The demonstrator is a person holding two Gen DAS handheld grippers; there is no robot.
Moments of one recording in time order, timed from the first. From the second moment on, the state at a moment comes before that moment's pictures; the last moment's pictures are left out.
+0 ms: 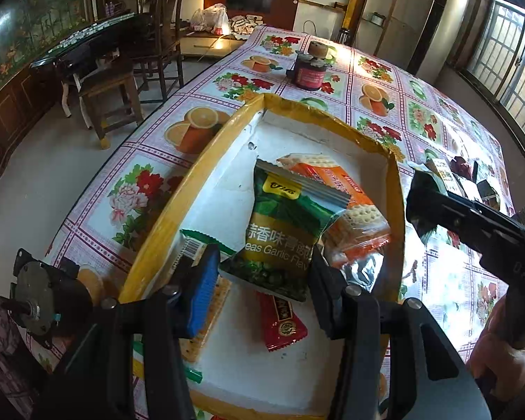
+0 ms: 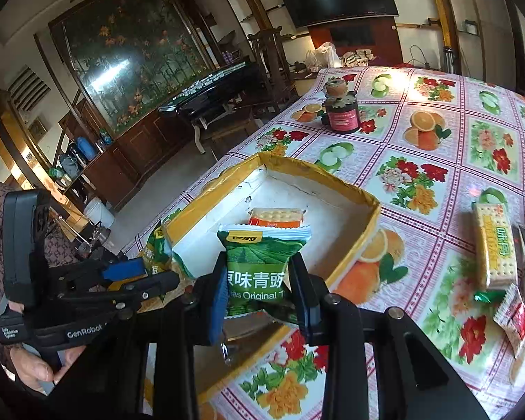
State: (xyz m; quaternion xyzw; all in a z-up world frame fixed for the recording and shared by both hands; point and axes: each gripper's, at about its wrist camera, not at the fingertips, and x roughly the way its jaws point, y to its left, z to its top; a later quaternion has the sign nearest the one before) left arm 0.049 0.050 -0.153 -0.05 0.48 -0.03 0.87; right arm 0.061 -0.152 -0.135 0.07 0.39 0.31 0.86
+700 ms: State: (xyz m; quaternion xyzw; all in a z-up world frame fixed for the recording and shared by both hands) left arm 0.077 0.050 -0.174 -0.05 0.51 -0.03 0.86; right arm 0.101 -0.131 -0.157 0.06 0.42 0.30 0.85
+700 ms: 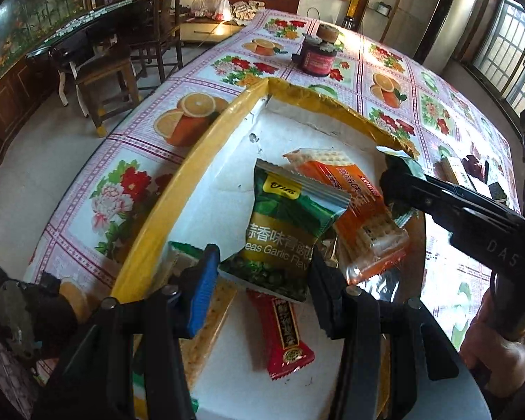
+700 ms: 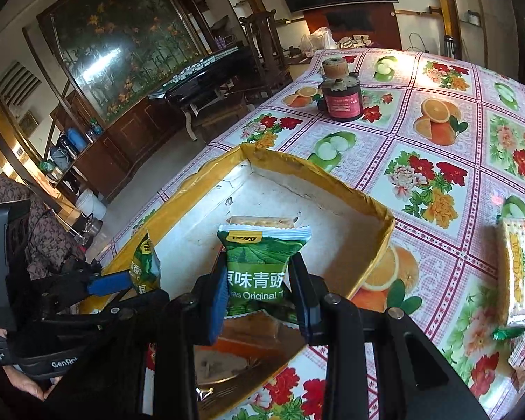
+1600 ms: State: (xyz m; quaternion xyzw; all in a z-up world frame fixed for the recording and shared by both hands) left arm 0.051 0.033 -0.154 -0.05 0.49 -0.02 0.87; right arm 0.060 -0.185 -0.134 0.11 0.38 0.27 0.88
